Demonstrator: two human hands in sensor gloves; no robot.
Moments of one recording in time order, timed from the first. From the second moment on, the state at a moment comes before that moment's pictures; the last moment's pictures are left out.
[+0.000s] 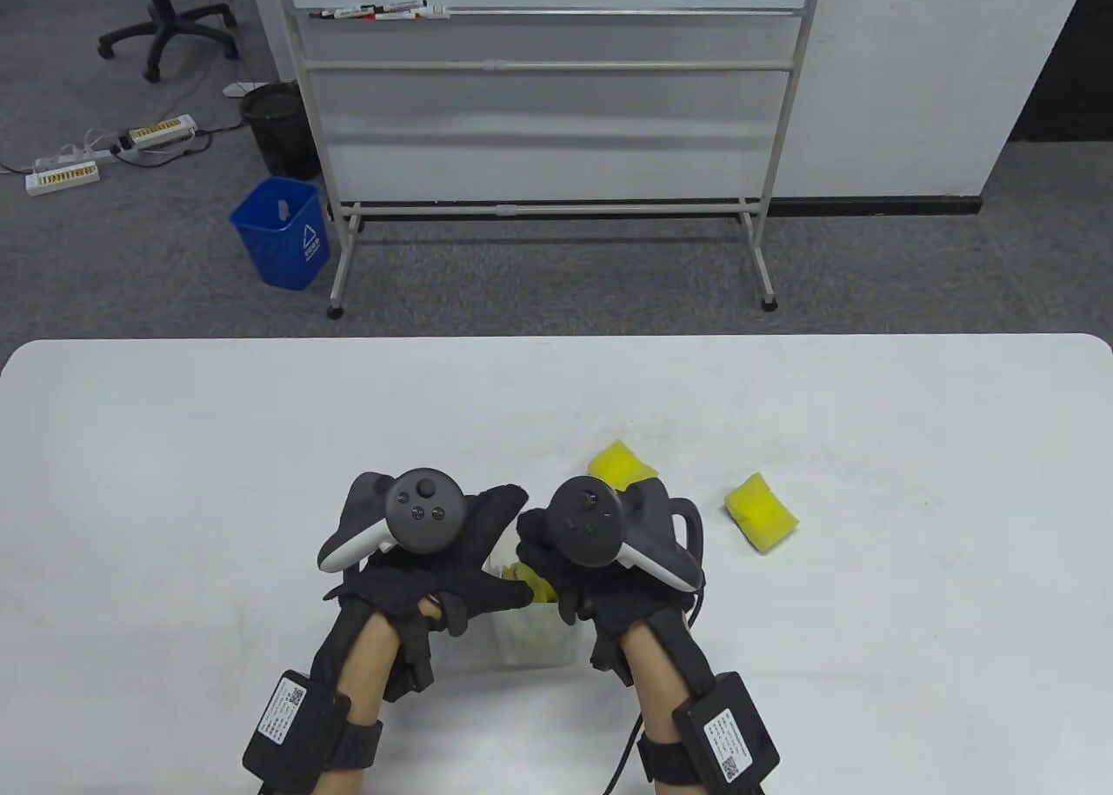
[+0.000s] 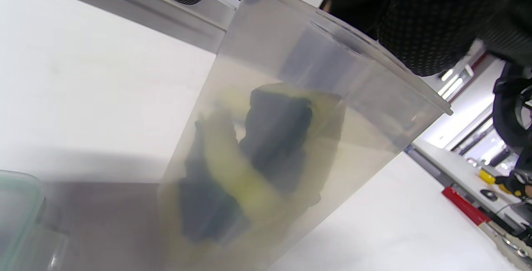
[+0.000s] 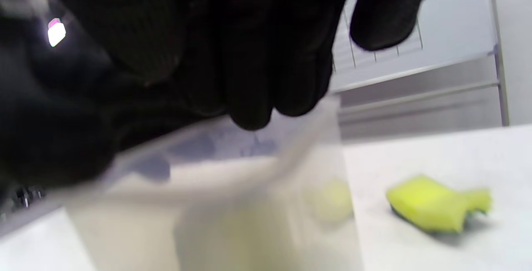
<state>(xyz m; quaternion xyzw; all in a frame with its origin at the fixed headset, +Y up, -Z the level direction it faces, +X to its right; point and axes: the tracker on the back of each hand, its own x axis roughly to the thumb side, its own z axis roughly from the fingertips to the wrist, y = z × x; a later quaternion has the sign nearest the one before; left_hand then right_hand) -0.164 -0.634 -0.371 -0.17 -0.25 0.20 0.93 0.037 -0.584 -0.346 0.18 -0.06 0.96 0.20</state>
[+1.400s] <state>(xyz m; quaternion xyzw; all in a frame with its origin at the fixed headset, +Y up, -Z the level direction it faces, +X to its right) -0.223 -0.619 -0.375 -0.03 -0.16 0.29 0.94 0.210 -0.741 -0.406 -0.24 -0.04 0.91 0.33</state>
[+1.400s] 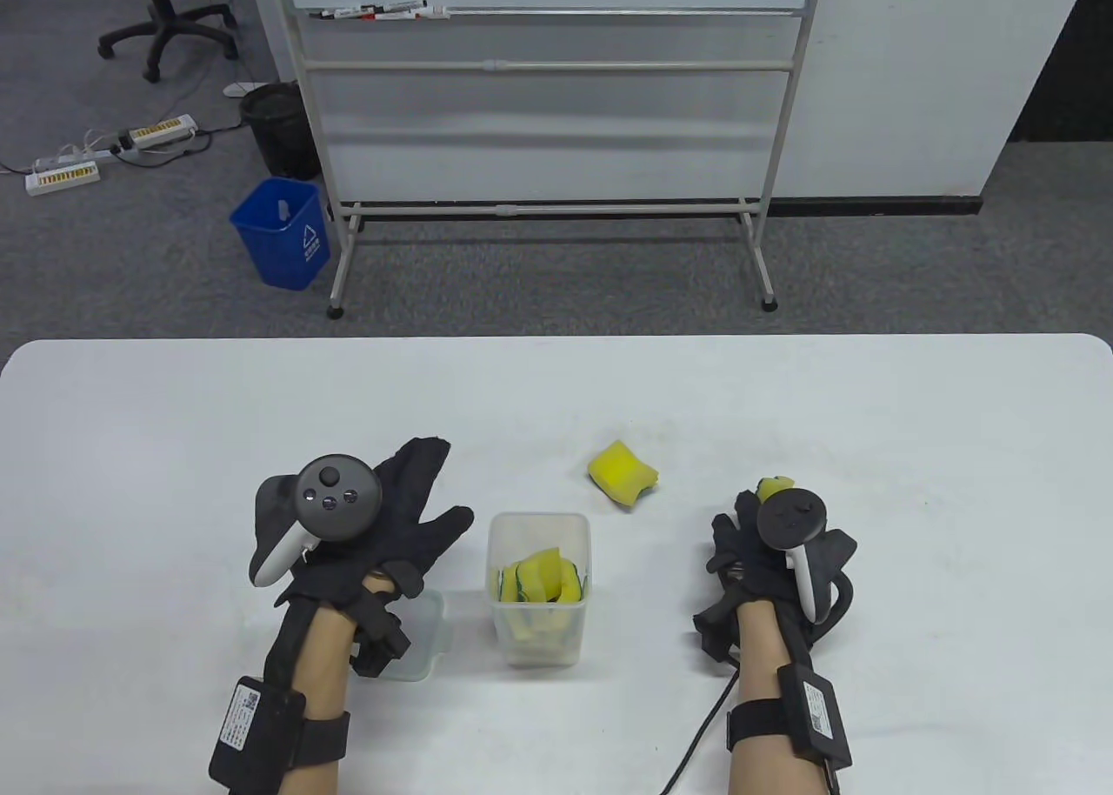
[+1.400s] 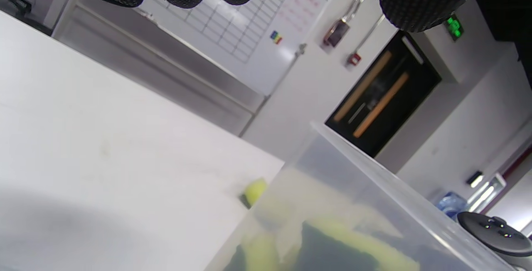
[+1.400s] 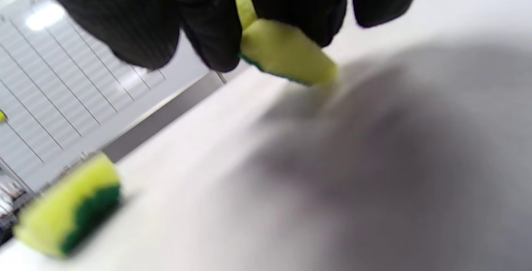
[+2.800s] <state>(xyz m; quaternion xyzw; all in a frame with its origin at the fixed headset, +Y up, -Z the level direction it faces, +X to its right) -0.181 -0.587 -0.348 0.12 -0.26 0.39 0.88 0.067 -0.570 -0.331 0.23 -0.09 0.87 0.42</state>
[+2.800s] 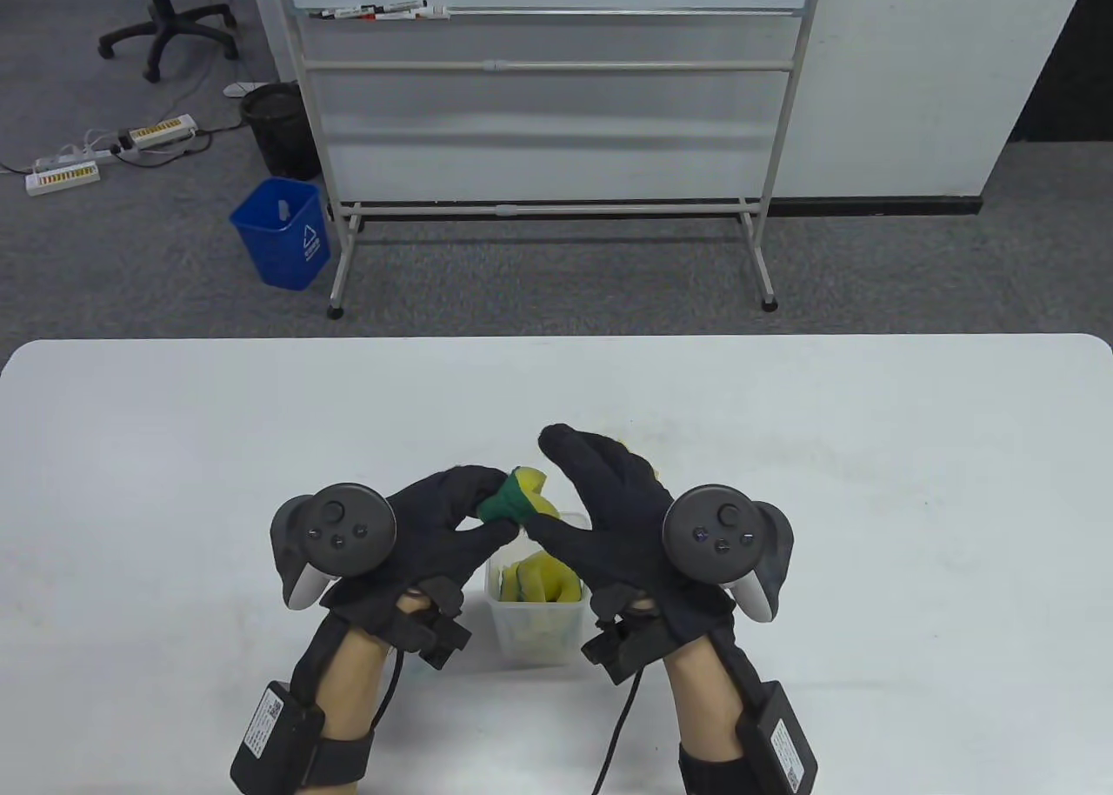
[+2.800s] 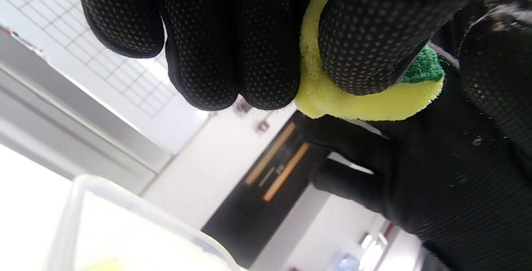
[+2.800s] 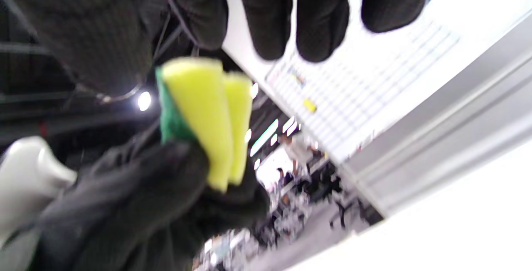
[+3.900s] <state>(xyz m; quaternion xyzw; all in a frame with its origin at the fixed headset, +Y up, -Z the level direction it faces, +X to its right) -0.167 -0.629 -0.370 -0.16 -0.26 0.20 0.93 0.006 -0.604 -0.339 0.15 -0.12 0.97 0.12</state>
